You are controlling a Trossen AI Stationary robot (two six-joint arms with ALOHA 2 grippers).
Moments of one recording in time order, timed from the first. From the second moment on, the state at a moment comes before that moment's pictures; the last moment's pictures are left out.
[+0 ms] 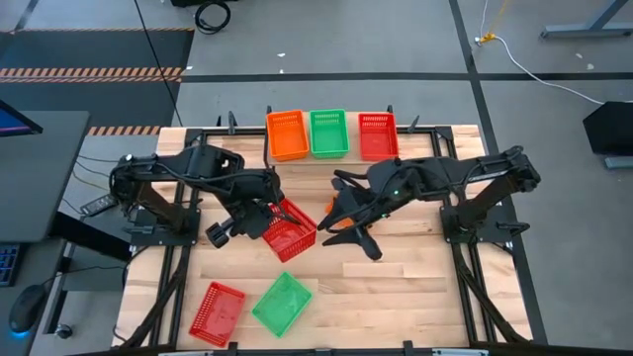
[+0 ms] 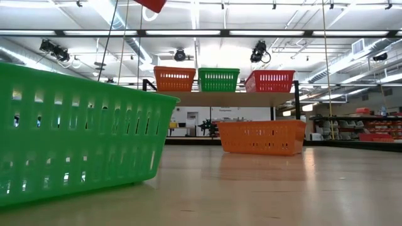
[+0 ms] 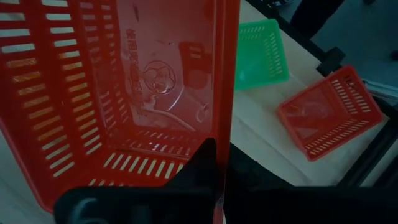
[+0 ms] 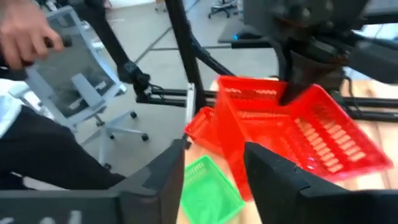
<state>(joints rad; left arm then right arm) -0.14 1.60 1.95 -1.55 0.25 0.69 0.23 1.54 1.68 -0.52 -0.19 0.15</state>
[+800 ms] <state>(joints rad) -0.14 1.61 1.95 -1.51 0.21 0.70 0.23 1.68 1.67 -0.42 -0.18 0.10</state>
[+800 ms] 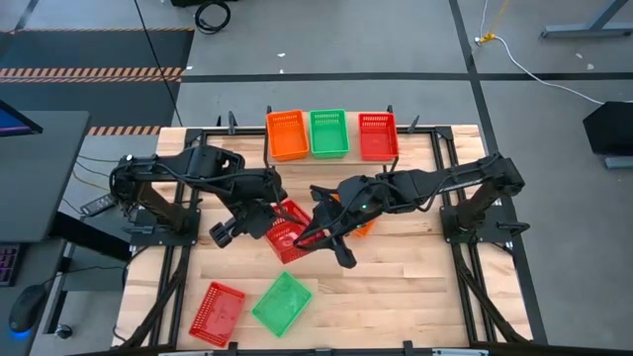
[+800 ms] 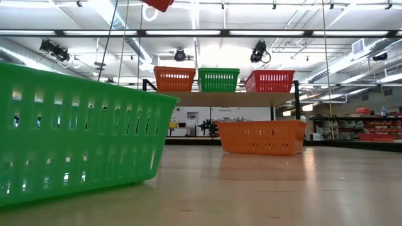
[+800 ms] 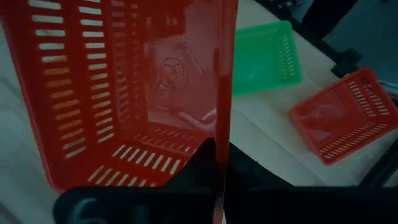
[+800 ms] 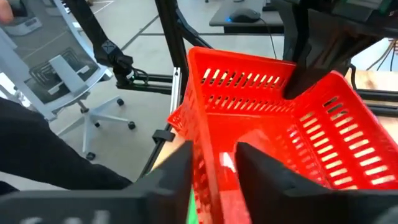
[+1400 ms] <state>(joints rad) -0.14 1.58 1.99 -1.38 -0.13 0.69 0.20 1.68 1.67 -0.53 -0.20 0.08</state>
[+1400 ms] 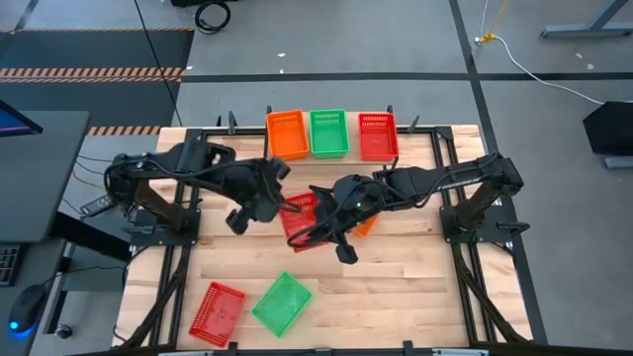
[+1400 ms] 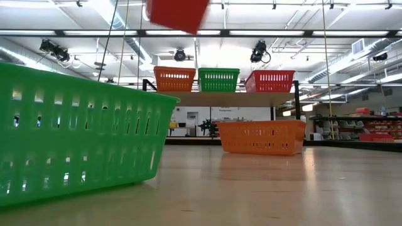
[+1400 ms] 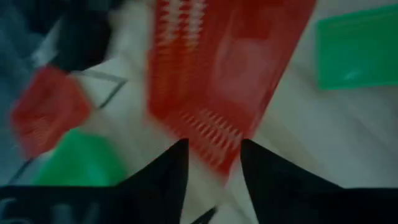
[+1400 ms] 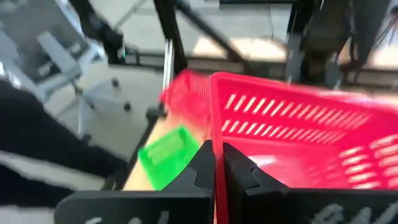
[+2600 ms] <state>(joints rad) 0.04 1.64 2.25 -1.39 -0.37 0.08 -0.32 1.36 1.61 -1.18 0.00 -0.32</state>
